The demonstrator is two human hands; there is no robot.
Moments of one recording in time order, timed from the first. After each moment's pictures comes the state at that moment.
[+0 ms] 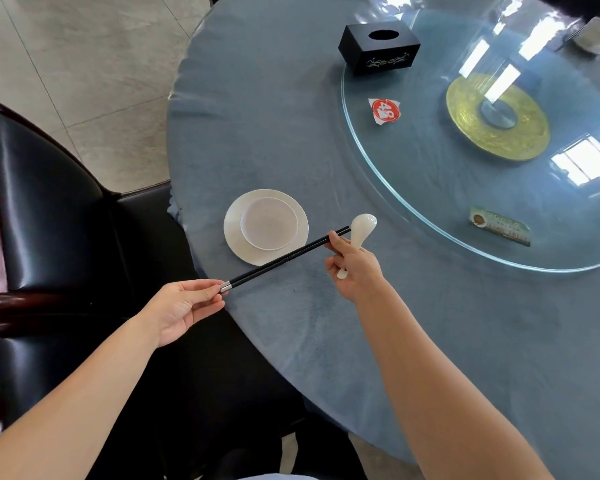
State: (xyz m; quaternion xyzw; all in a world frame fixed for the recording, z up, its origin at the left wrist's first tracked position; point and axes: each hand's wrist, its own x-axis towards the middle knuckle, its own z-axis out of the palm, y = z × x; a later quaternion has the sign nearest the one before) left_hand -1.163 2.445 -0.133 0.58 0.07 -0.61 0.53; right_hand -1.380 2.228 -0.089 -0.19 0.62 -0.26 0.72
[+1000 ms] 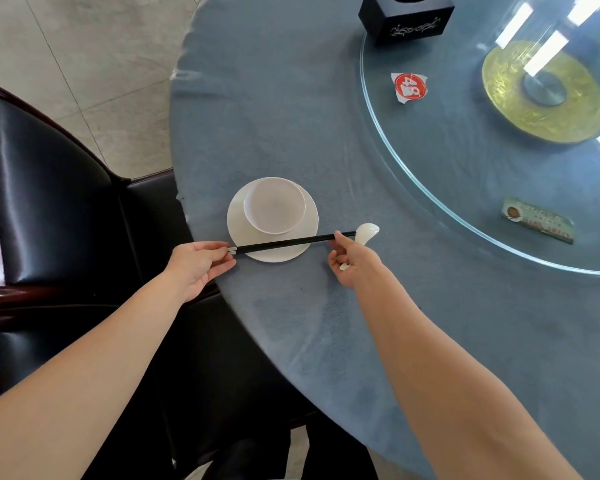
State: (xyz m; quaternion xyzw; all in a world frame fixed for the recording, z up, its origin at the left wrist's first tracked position) left_hand -1.148 2.377 -0.160 0.68 0.09 -0.50 0.54; right_hand -1.362 2.195 -0.153 -0.09 0.67 -0.17 0.71
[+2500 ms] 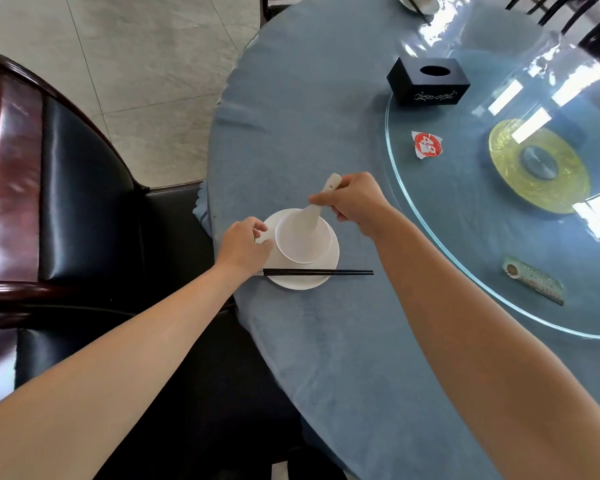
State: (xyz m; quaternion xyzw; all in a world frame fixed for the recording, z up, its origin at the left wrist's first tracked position) left_hand -1.141 2.333 -0.117 0.86 -0.28 -0.27 0.33; right_hand -1.245 2.156 -0.024 -0.71 0.50 -0.04 0.50
